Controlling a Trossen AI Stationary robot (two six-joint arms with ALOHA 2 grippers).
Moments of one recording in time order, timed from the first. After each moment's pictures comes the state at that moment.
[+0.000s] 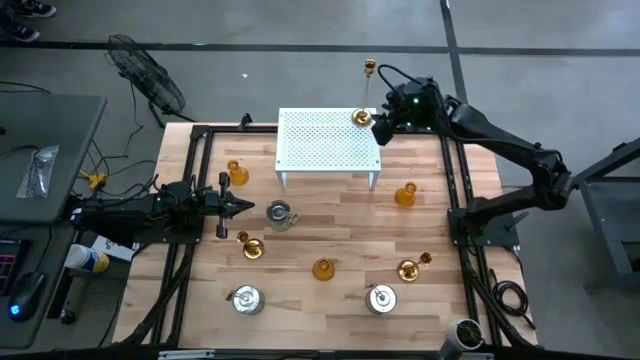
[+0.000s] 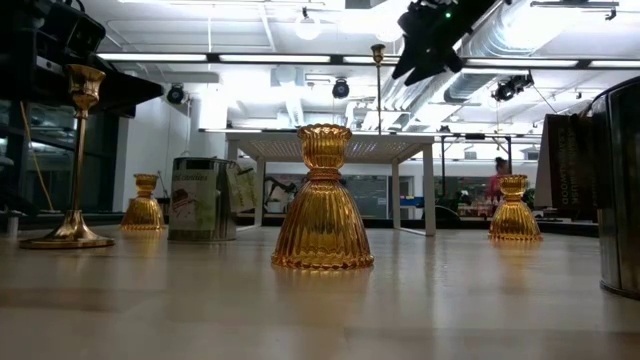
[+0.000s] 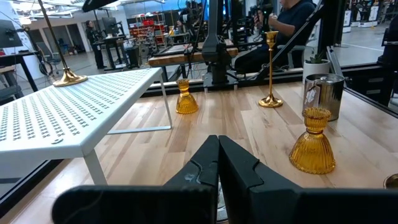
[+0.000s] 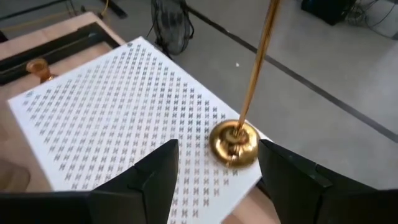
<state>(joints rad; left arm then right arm) 0.04 0.02 0.02 0.00 -0.02 0.13 -0.60 1.30 1.29 -0.55 0.12 0.09</state>
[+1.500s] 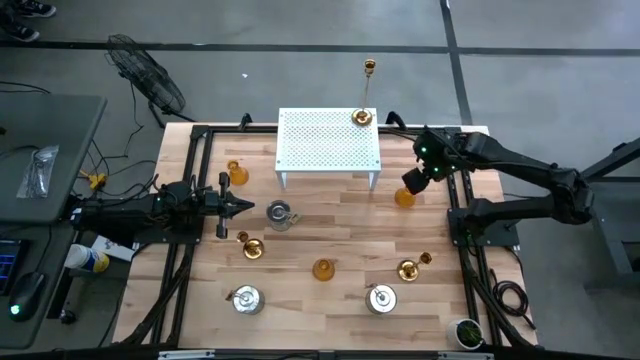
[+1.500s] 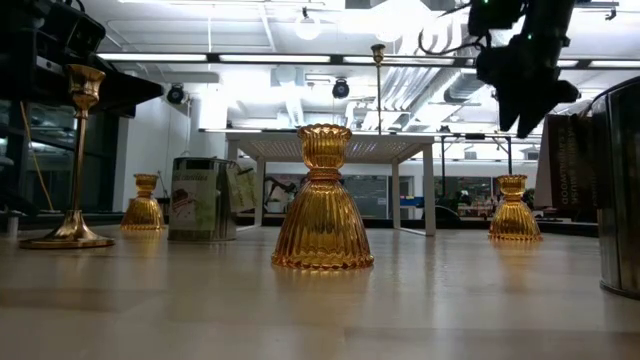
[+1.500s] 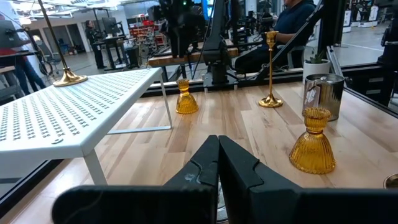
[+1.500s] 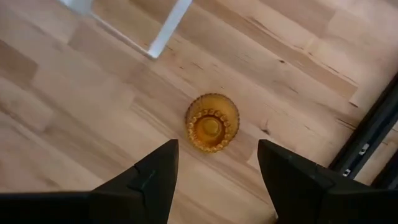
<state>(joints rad) 0.04 0.02 0.02 0.00 -0.02 0.13 -0.51 1.07 0.97 -1.15 0.05 0.53</state>
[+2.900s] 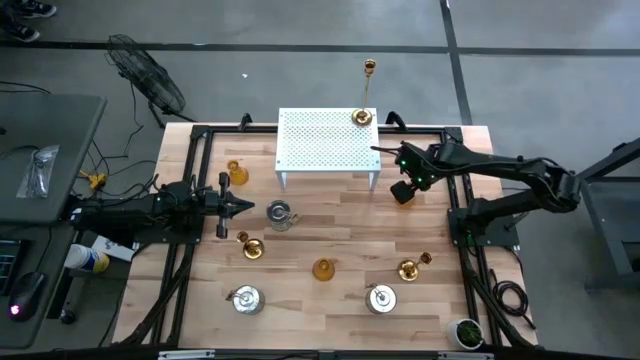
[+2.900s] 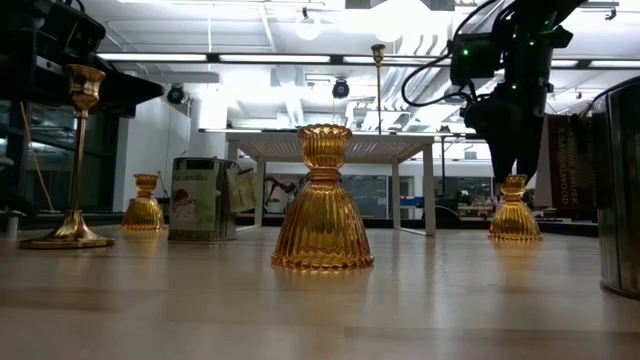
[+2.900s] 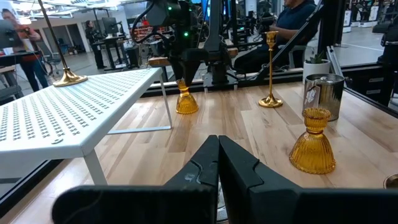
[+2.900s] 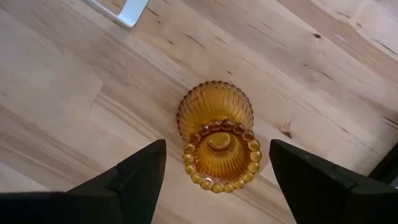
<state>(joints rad) 0.04 0.02 0.02 0.00 -0.02 0.13 -0.47 1.23 0.81 -0.95 0.05 0.55</state>
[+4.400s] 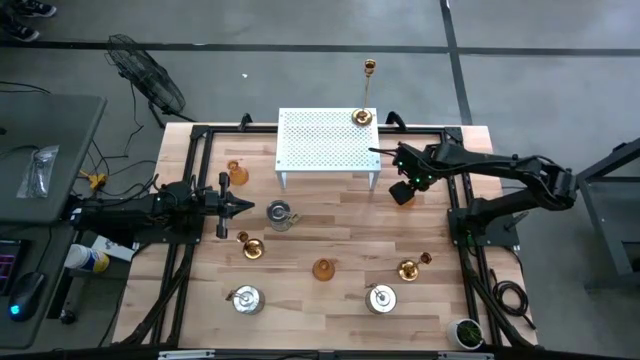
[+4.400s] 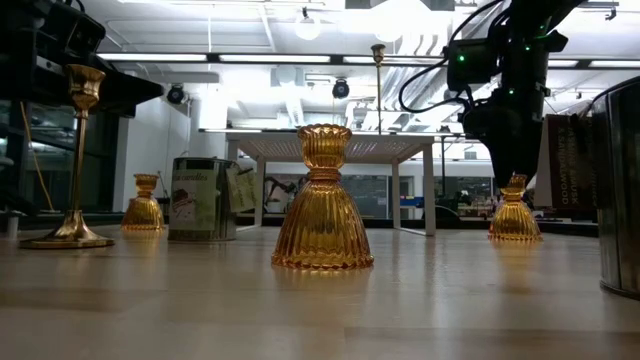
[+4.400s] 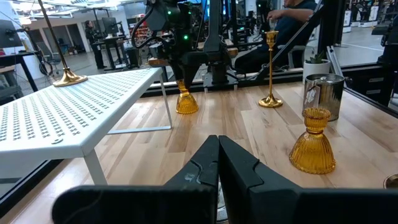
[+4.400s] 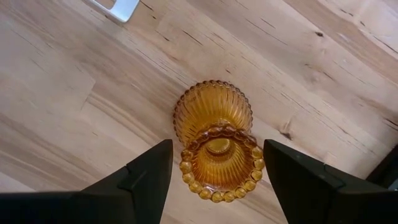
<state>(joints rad) 0.04 0.02 0.02 0.00 -0.02 0.13 -0.47 1.27 0.81 -0.94 0.05 0.54</state>
